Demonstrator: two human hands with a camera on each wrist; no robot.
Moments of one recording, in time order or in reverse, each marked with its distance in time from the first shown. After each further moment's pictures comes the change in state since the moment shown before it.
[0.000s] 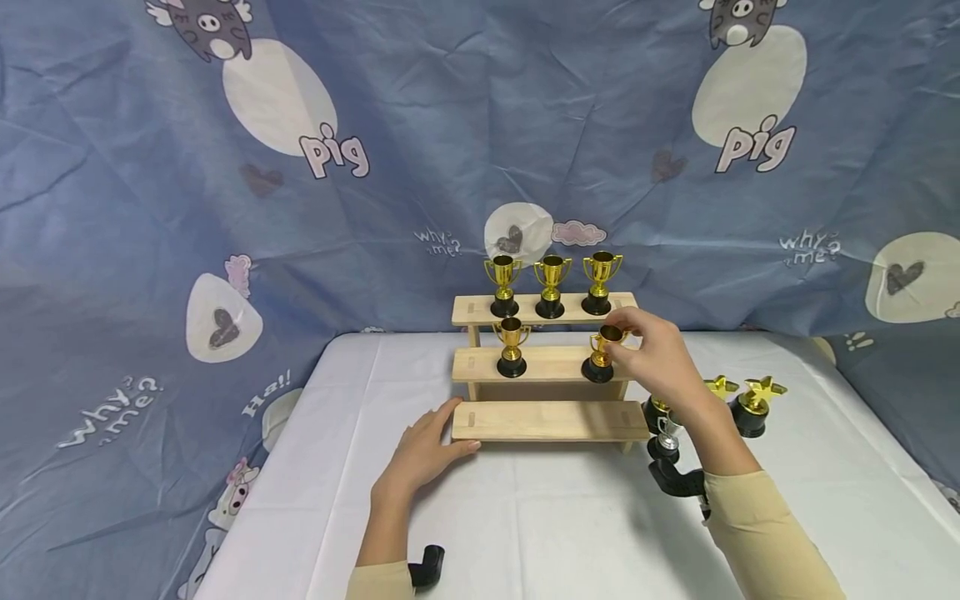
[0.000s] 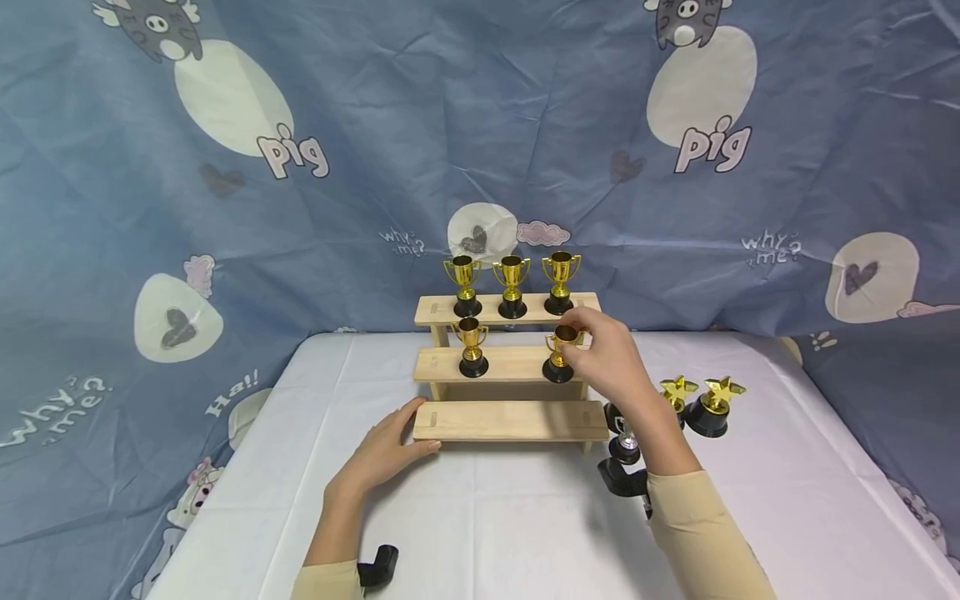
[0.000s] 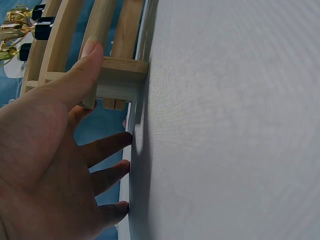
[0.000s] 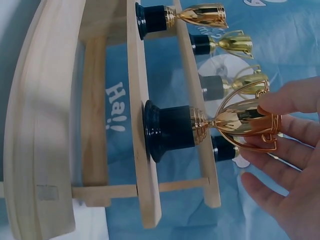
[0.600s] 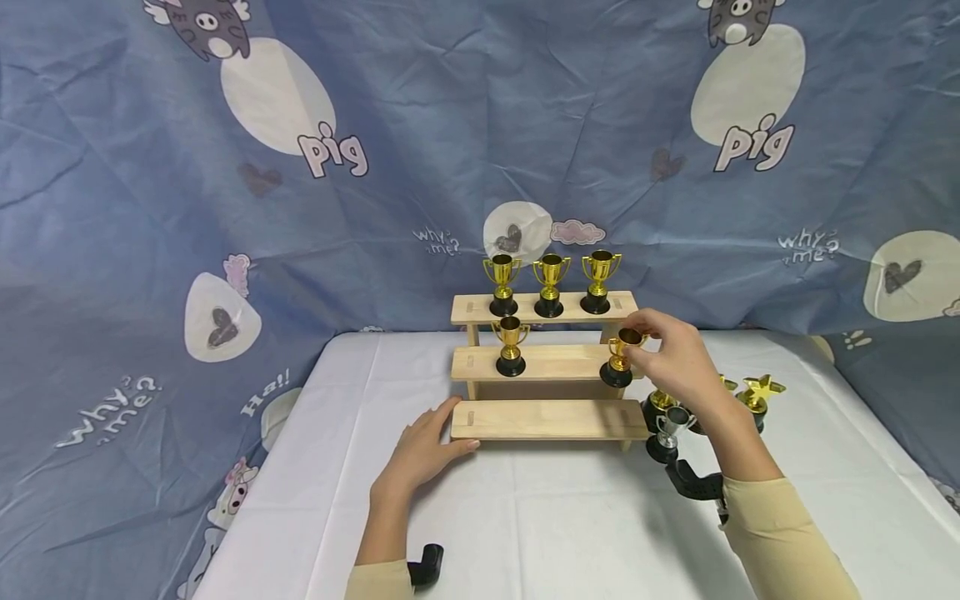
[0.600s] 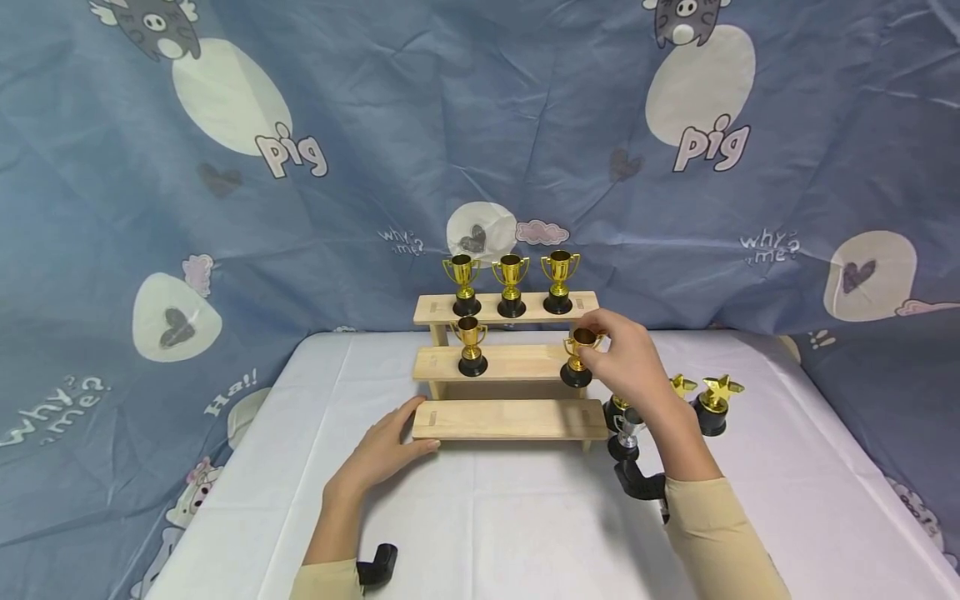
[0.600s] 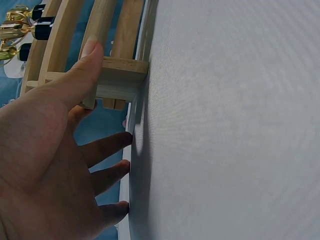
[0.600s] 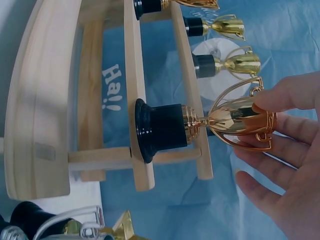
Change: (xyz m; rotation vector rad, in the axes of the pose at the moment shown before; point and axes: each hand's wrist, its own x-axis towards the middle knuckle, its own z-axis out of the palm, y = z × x) left_hand 0.001 -0.001 0.000 -0.002 -0.003 0.004; right_hand -0.010 0.010 -0.018 -0.057 -0.017 0.030
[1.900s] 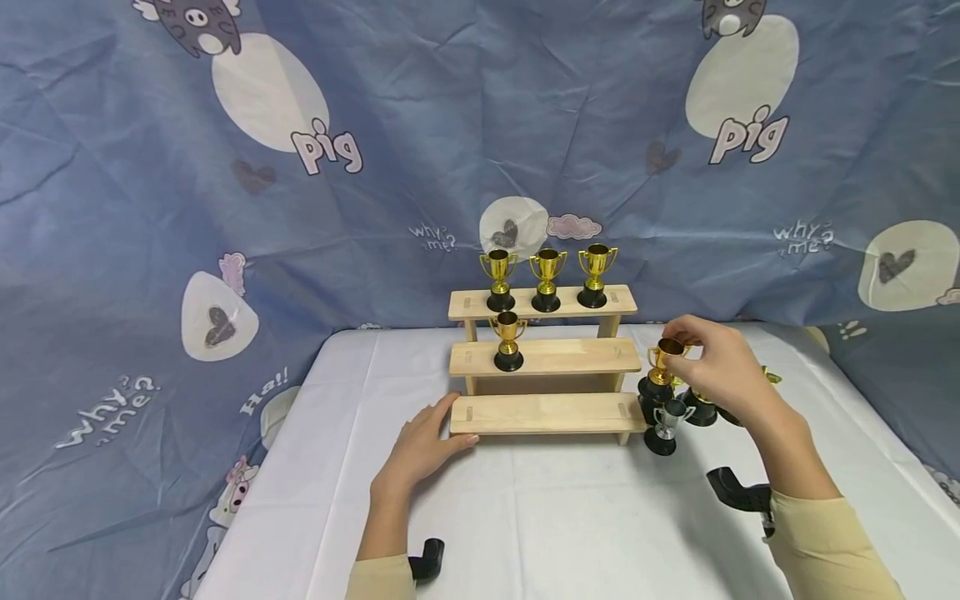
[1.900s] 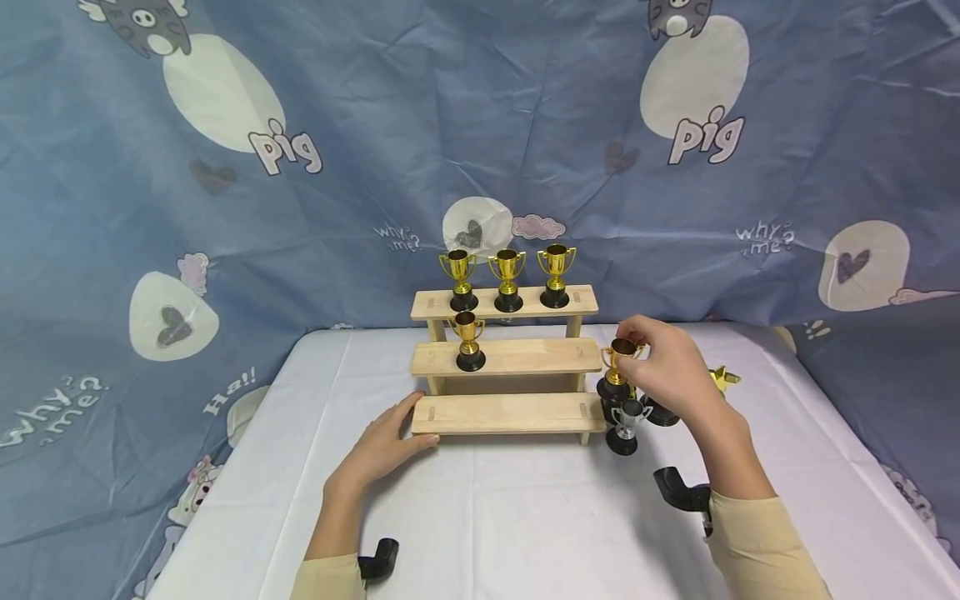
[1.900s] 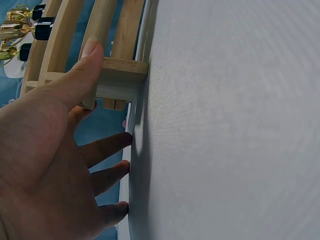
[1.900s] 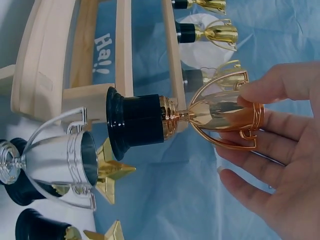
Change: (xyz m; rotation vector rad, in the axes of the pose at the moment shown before) left_hand 0.000 0.004 -0.001 -0.006 -0.001 -0.011; right_hand -0.028 0.018 -0.040 -0.127 -0.024 0.047
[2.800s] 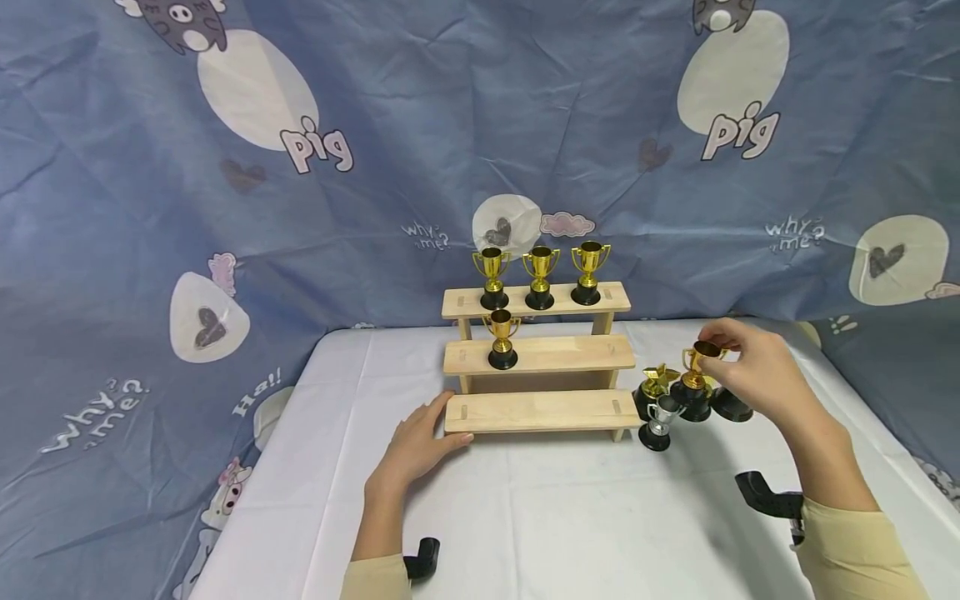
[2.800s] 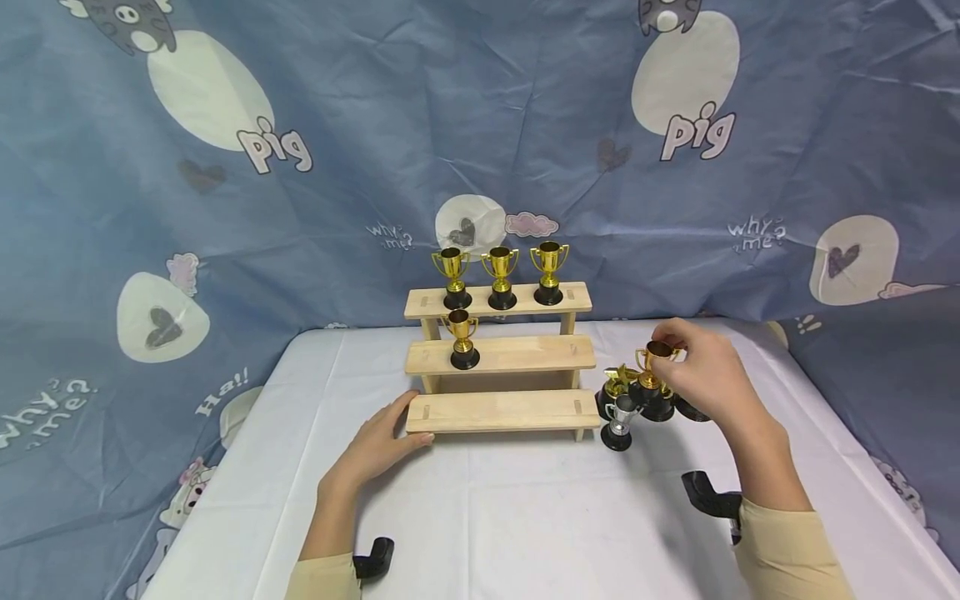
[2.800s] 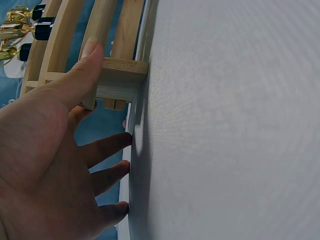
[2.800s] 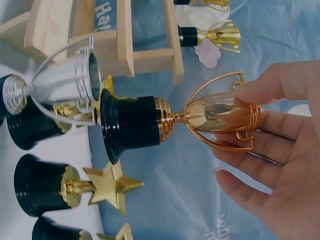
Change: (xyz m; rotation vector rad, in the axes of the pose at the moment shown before) left_hand 0.003 -0.004 0.002 0.004 -0.006 -0.003; right_hand -0.017 0.031 -0.025 -0.056 0.022 0.062
